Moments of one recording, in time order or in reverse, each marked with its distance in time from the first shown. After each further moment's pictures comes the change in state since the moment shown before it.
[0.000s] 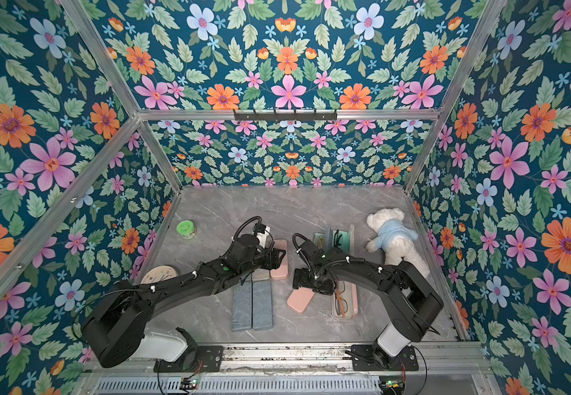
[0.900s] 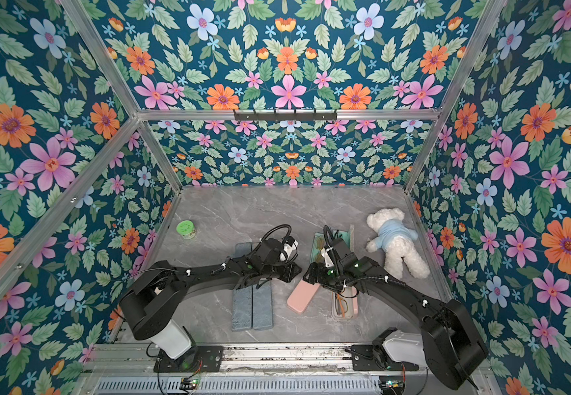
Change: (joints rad) left arm -0.119 0.210 0.113 -0.040 0.200 0.020; right arm -0.164 -0.363 -0.219 0.166 -0.201 -0.060
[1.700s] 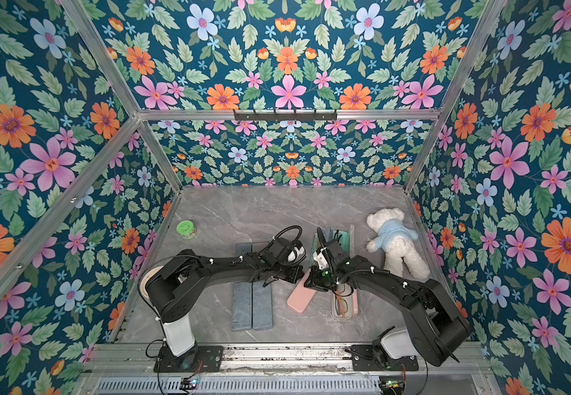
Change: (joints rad) left arm -0.005 0.225 0.153 -0.116 0.092 0.015; right arm 0.000 0.153 -0.002 0.118 -0.131 -0.070
